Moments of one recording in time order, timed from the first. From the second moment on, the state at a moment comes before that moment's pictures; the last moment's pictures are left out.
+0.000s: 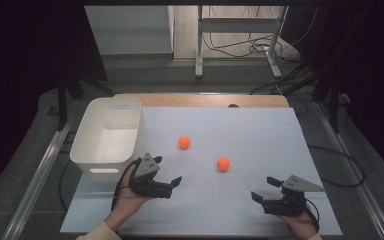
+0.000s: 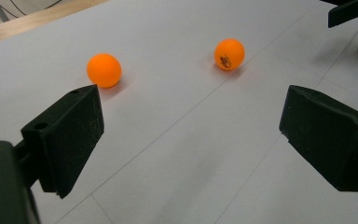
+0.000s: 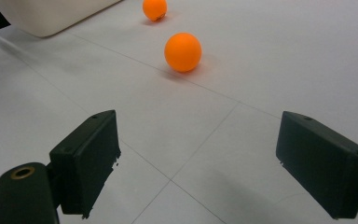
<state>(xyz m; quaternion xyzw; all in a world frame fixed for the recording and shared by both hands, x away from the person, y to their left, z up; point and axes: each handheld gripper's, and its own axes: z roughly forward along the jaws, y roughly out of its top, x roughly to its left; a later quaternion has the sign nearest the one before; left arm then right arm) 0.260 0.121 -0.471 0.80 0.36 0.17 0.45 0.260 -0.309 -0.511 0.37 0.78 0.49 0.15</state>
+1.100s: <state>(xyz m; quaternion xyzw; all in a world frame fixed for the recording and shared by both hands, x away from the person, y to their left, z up) 0.296 0.101 -0.471 0.80 0.38 0.18 0.43 0.259 -0.308 -0.511 0.36 0.78 0.49 0.15</state>
